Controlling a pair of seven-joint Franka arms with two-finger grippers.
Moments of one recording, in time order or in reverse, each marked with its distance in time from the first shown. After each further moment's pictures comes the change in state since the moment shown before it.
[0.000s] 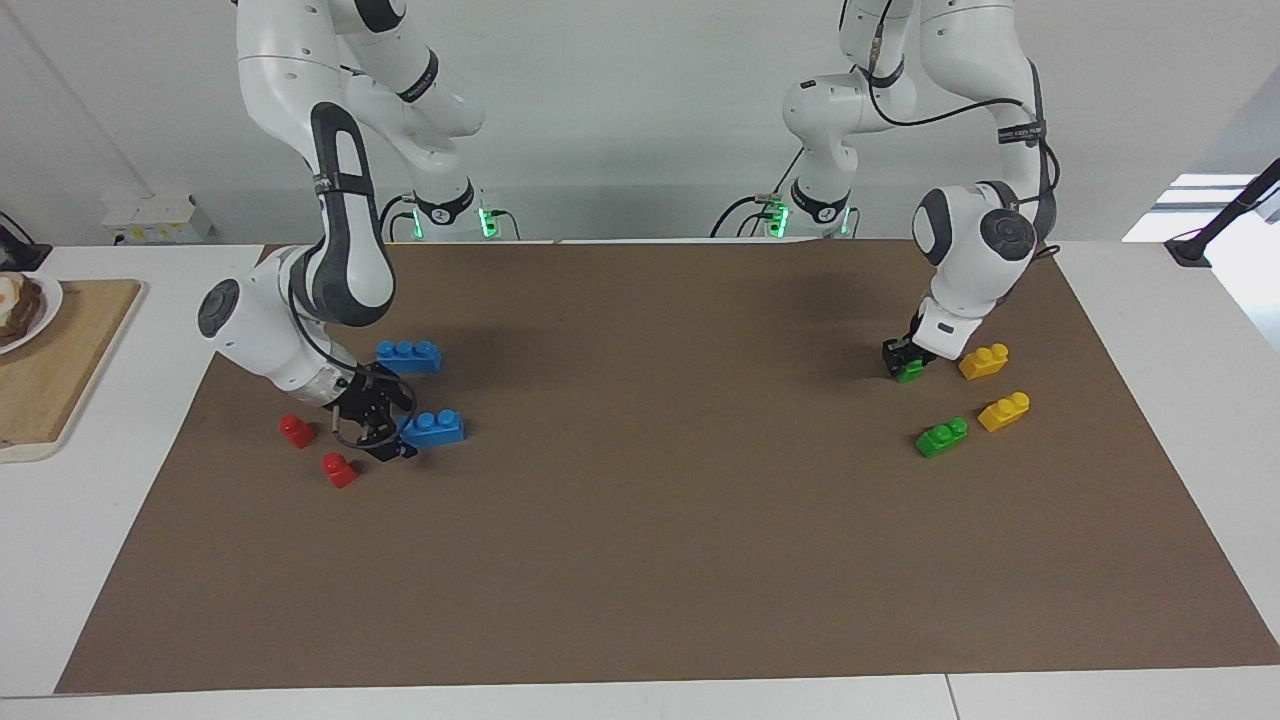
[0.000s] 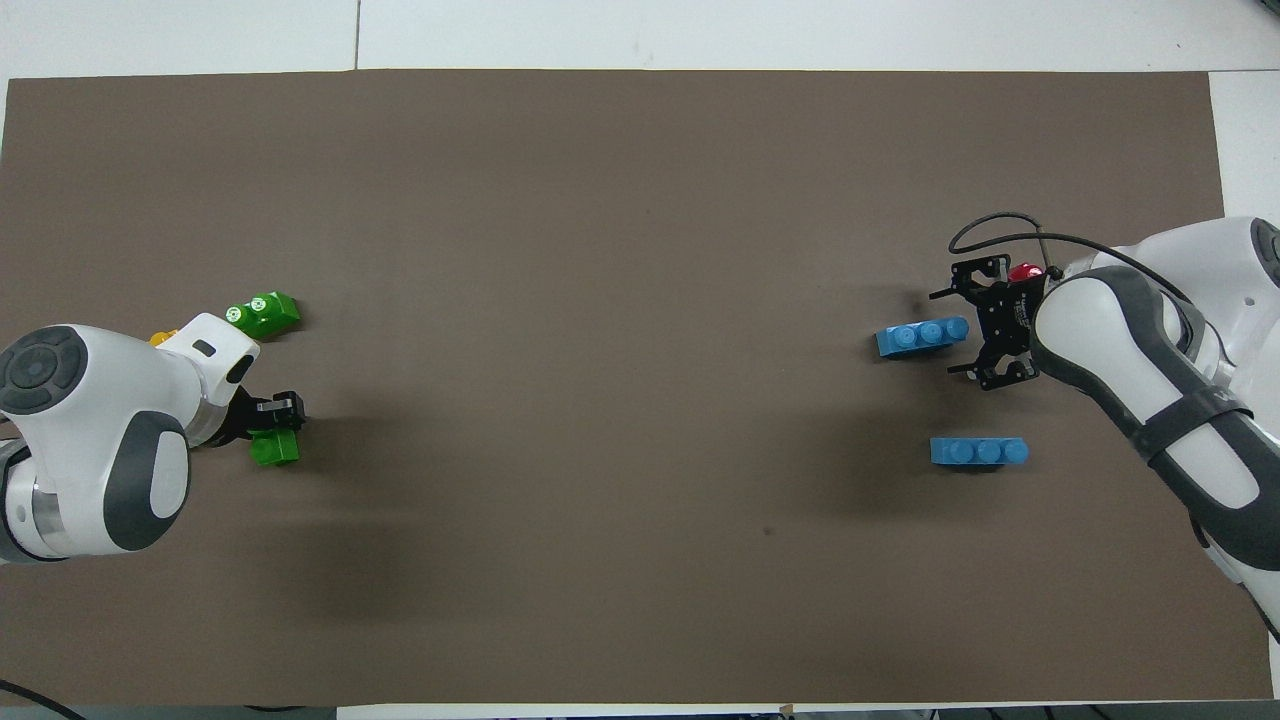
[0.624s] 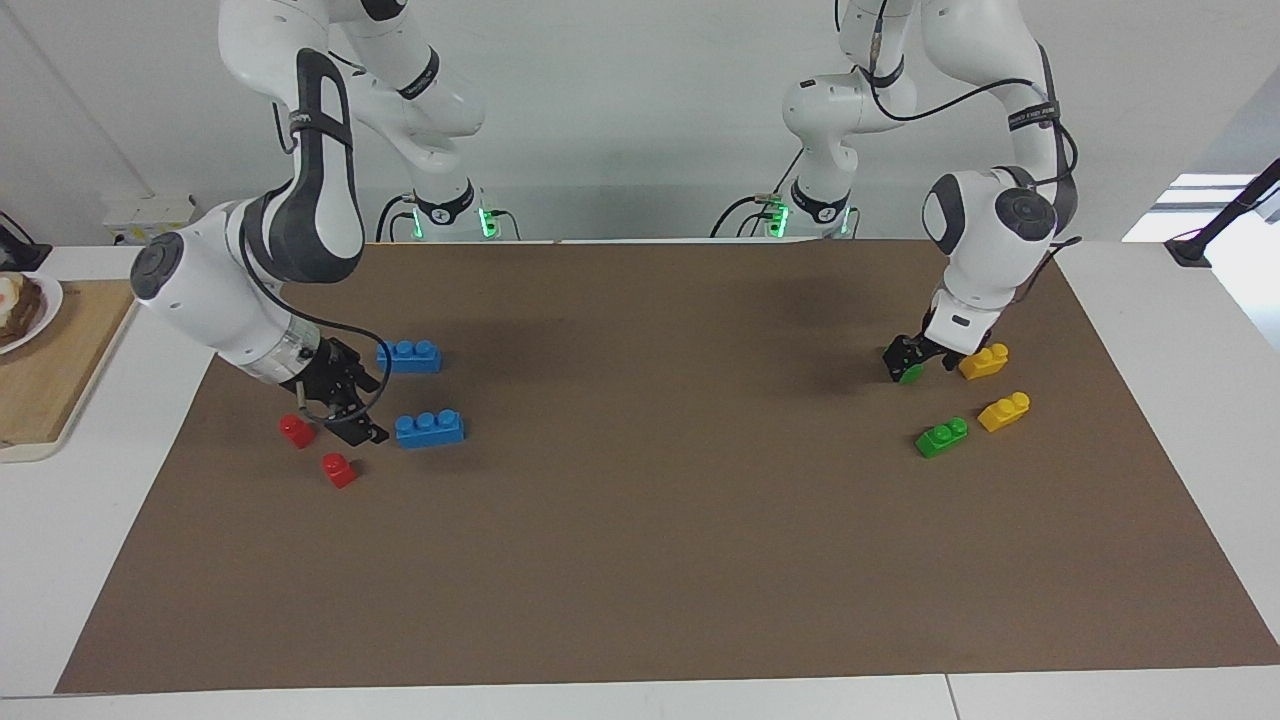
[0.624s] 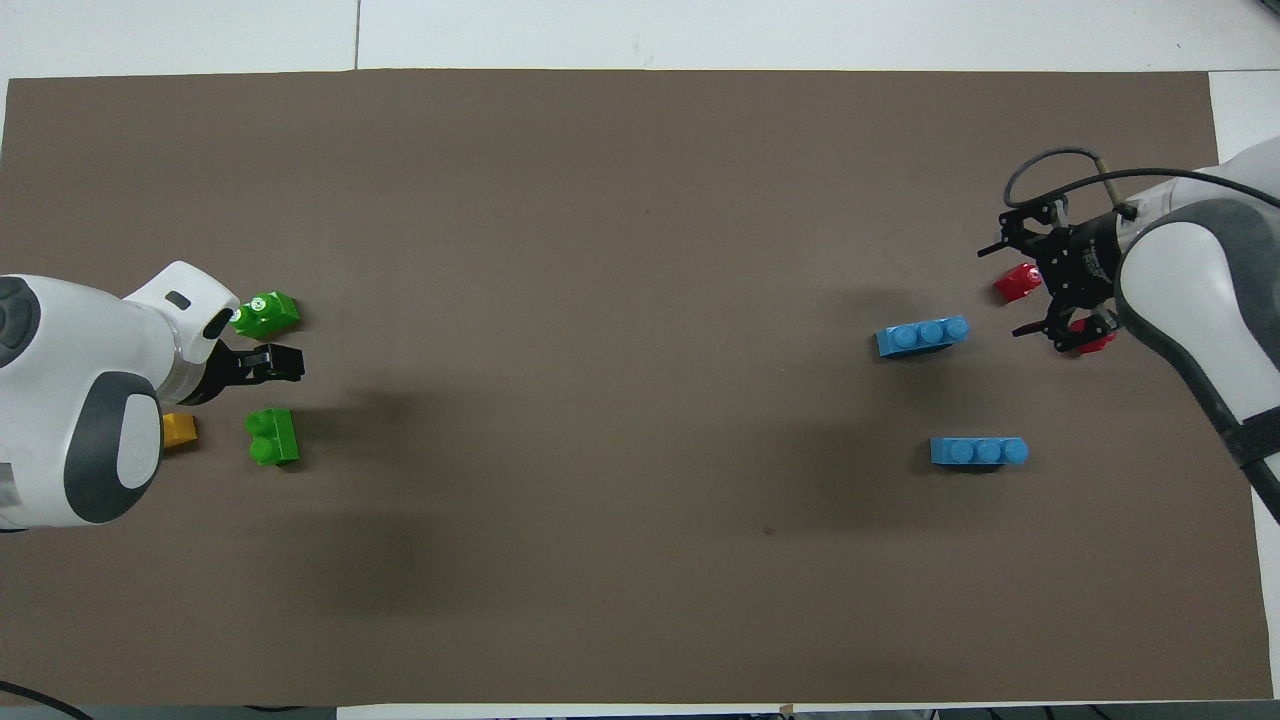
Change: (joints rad) left arm -0.030 -0.017 -0.001 0.156 0.000 -0.091 -0.003; right arm -0.003 -0.055 -0.009 0.263 -0.184 -0.303 -0.006
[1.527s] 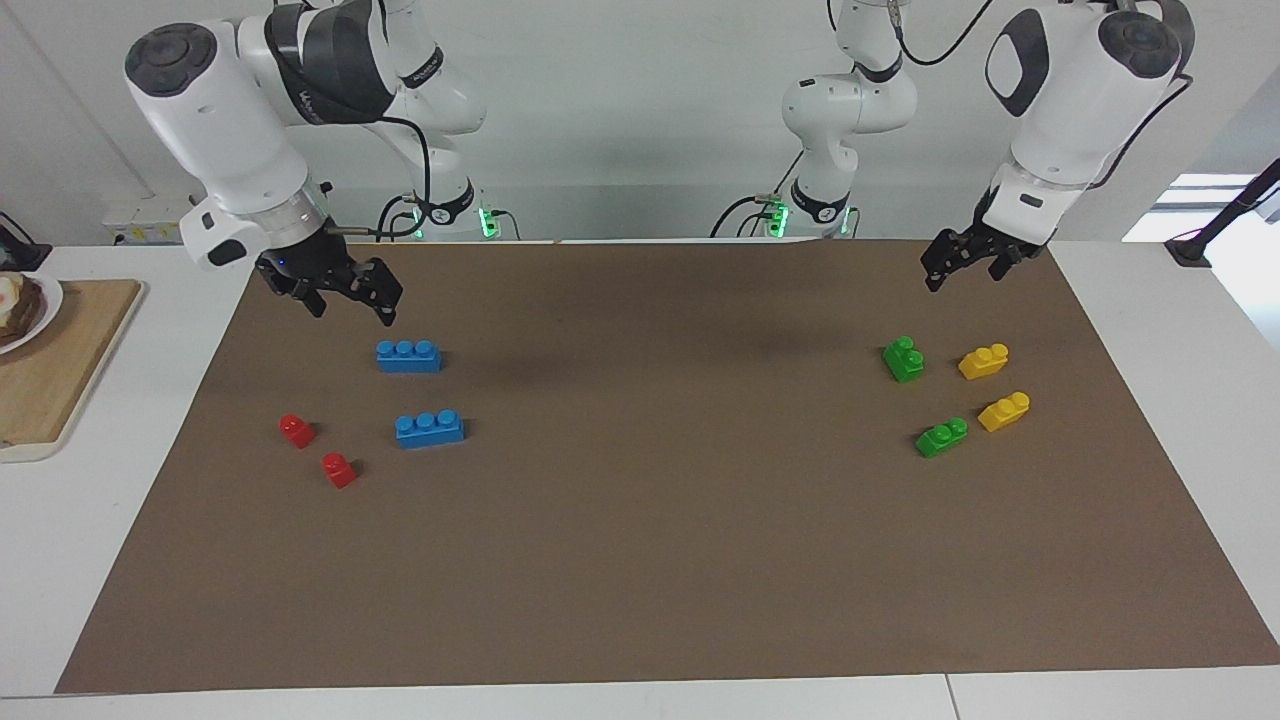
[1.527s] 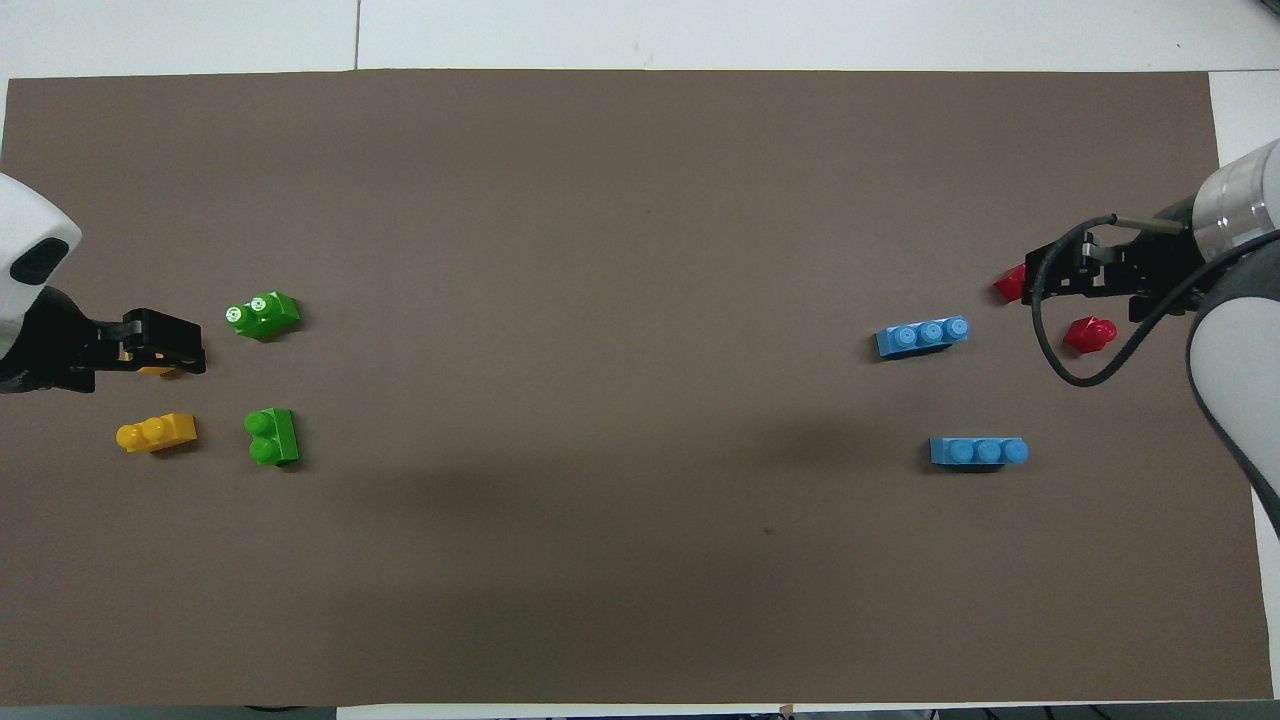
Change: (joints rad) left arm -0.027 -0.110 -0.009 0.432 -0.038 -0.616 0.000; right arm 0.117 -0.217 0.012 0.131 -0.238 -0.313 -0.795
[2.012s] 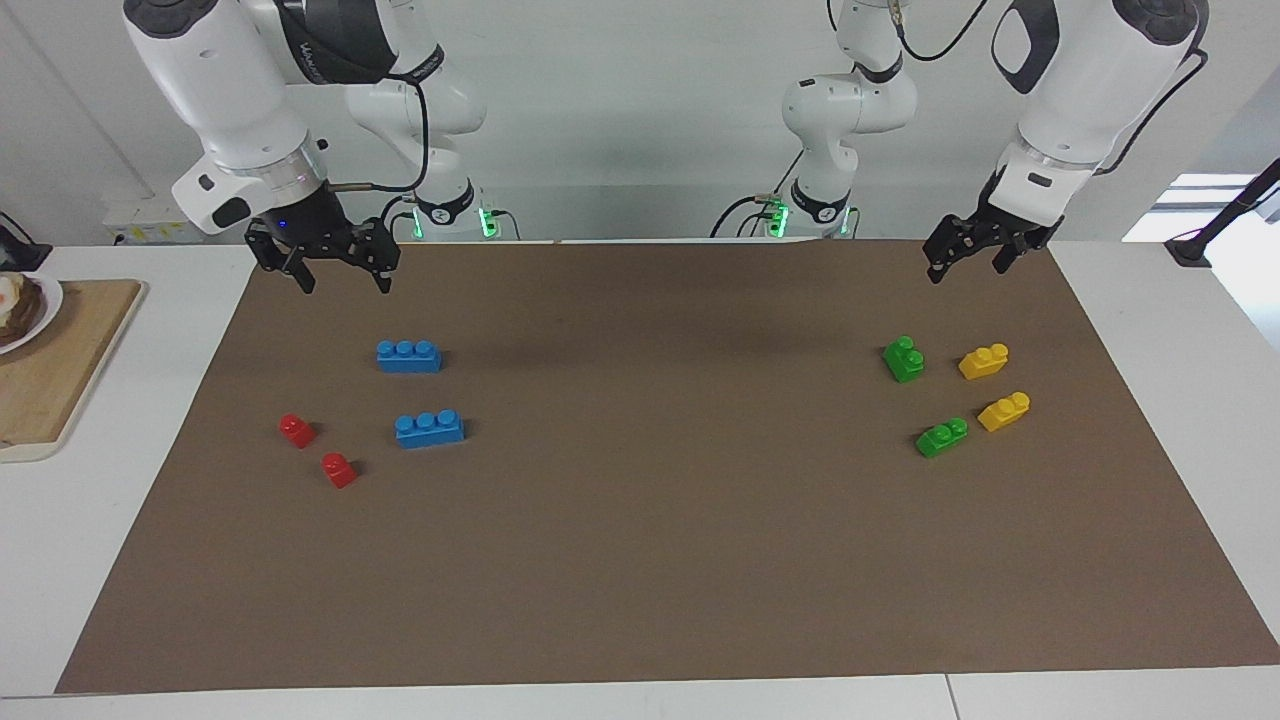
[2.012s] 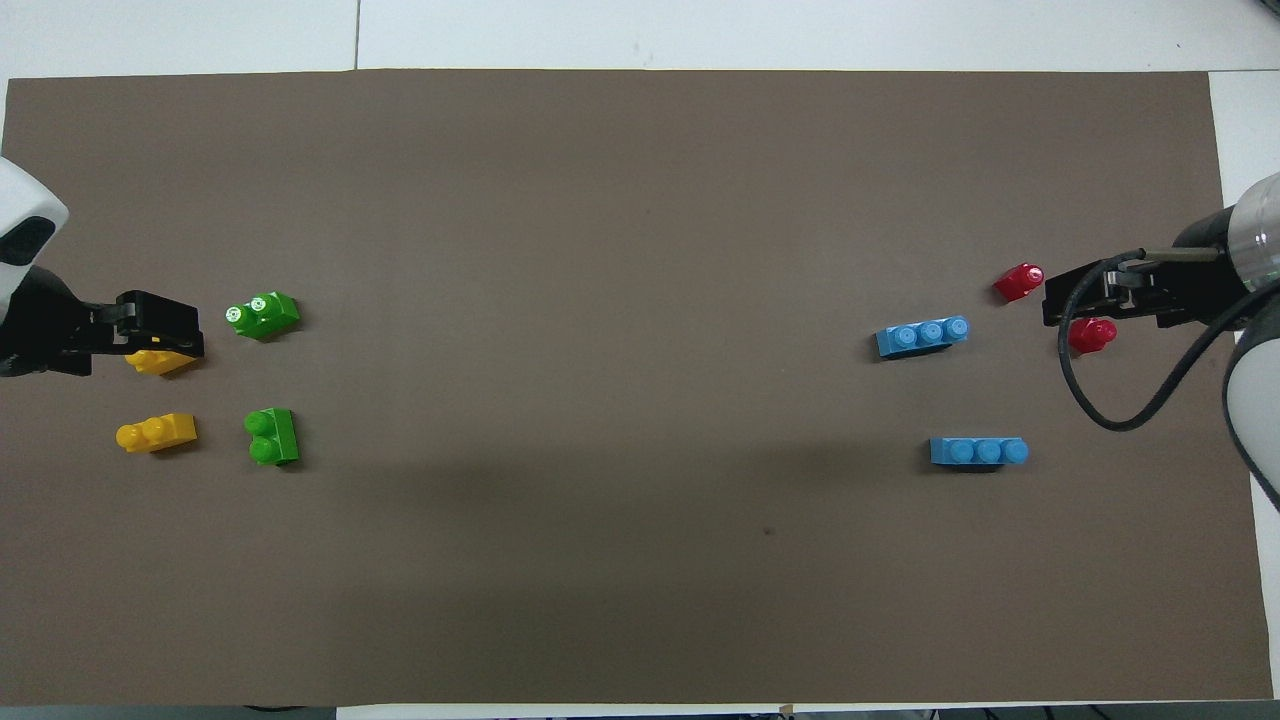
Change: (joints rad) left arm 0.000 0.030 -0.010 0.041 -0.004 0.006 0.001; right arm 0.001 -0.041 -0.001 -0.001 -0.012 -0.030 -0.095
